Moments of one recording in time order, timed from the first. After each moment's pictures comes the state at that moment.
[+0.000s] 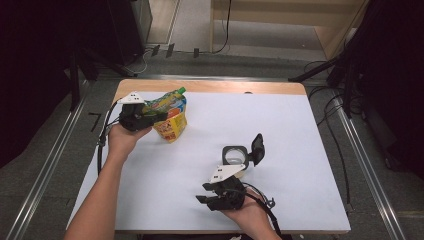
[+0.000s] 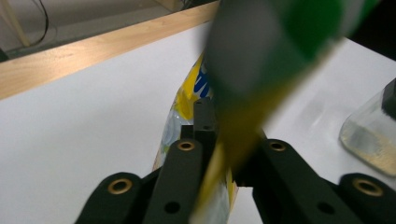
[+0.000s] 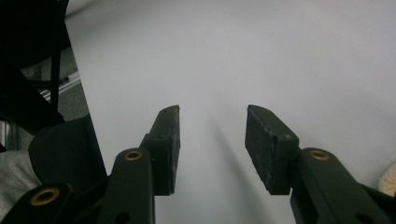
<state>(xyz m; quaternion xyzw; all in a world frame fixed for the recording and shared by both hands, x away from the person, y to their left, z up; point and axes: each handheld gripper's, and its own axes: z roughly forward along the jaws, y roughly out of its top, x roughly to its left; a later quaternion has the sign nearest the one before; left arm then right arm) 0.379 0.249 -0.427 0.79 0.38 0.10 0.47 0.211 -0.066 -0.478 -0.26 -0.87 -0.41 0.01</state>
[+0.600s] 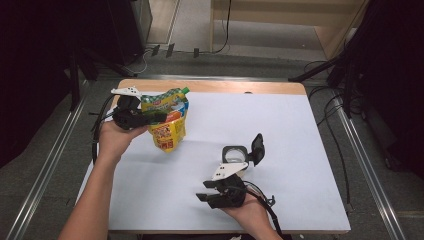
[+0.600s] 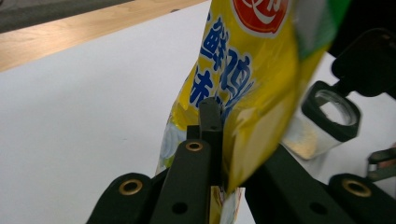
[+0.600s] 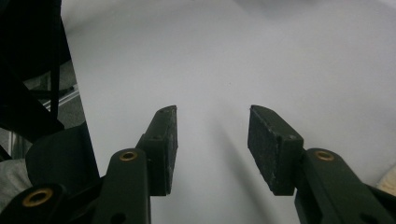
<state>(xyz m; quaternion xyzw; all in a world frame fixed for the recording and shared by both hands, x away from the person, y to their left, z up) 0.352 0.239 -0.374 0.81 0.38 0.04 0.45 0.217 -0.069 -0.484 -0.26 -0.86 -0.43 0.02</state>
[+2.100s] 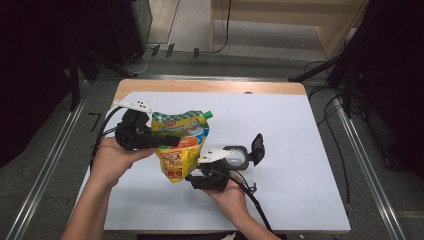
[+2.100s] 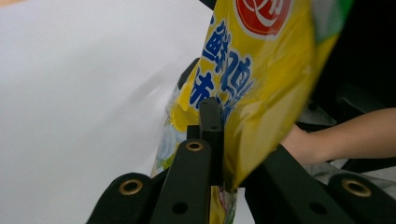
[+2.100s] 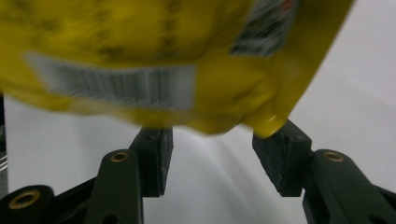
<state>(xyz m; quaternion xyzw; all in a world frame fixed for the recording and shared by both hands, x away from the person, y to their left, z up) 0.279 0.193 -0.331 0.83 0.33 -0.06 0.44 0.254 -0.030 -0.492 -0.31 -0.82 -0.48 -0.04</state>
